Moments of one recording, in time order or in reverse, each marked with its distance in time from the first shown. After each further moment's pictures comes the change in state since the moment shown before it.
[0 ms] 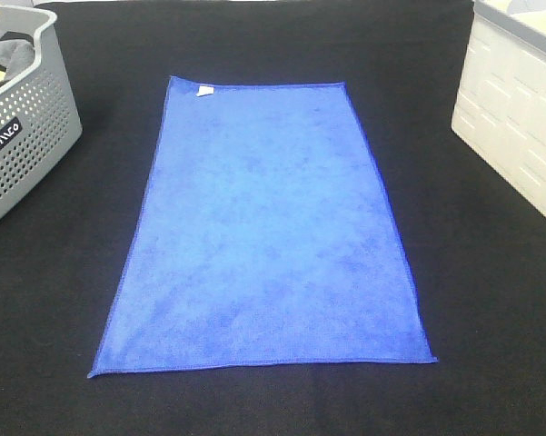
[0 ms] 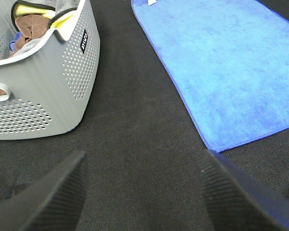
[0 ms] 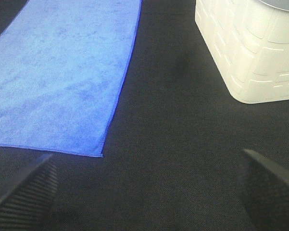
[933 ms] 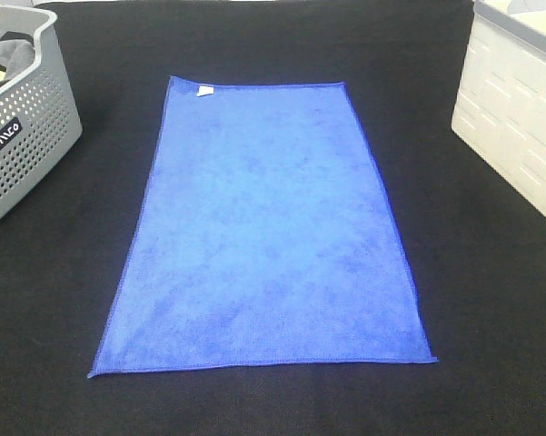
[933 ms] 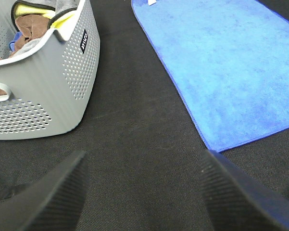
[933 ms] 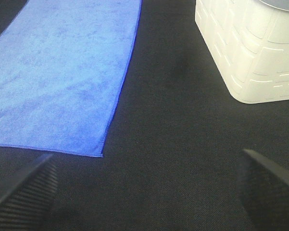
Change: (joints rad) left arm 0.000 0.000 0.000 0.000 0.000 0.000; right arm 0.000 0.000 0.000 0.000 0.000 0.000
